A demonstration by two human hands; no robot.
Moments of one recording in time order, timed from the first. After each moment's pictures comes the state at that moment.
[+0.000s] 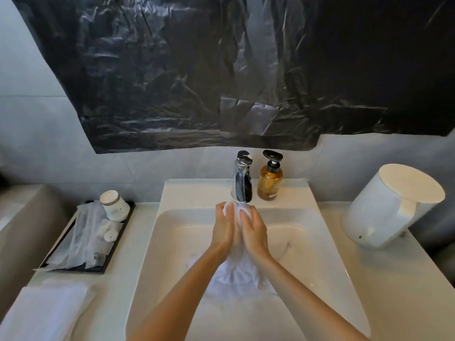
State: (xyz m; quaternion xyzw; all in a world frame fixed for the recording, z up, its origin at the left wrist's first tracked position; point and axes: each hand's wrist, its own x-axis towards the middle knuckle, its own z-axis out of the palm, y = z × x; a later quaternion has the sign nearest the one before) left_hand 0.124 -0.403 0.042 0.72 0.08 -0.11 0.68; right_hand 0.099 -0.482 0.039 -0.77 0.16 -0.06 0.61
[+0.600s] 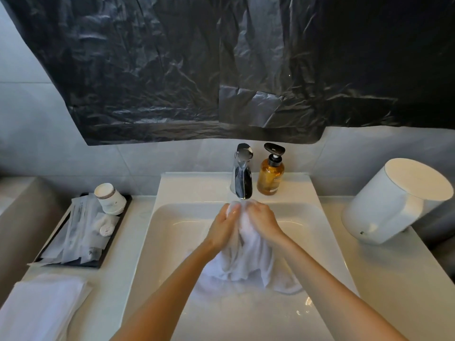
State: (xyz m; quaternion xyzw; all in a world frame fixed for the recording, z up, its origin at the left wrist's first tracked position) left_hand 0.129 -0.390 0.030 0.73 -0.01 -0.17 0.66; right_hand 0.134 -0.519 0.043 -0.84 0.15 0.06 0.52
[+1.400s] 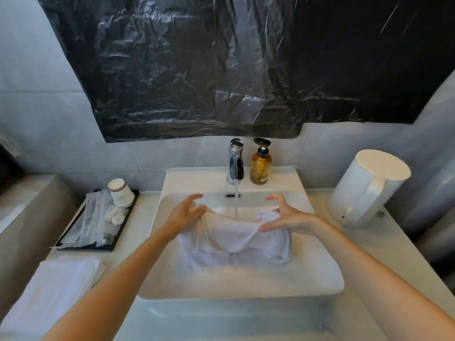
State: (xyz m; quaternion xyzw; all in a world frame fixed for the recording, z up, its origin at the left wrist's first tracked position) left_hand 0.096 -0.304 0.064 0.89 0.00 -0.12 0.44; right_hand 0.055 -0.600 0.078 -0.83 0.04 0.26 0.50
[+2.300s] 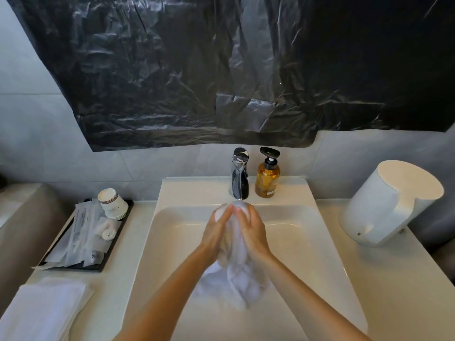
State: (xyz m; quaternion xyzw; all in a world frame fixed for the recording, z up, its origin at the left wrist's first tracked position) left_hand 0.117 -0.387 0.039 0.65 0.13 -0.19 0.72; right_hand 0.103 -0.491 0.026 -0.75 0.13 -0.05 0.65
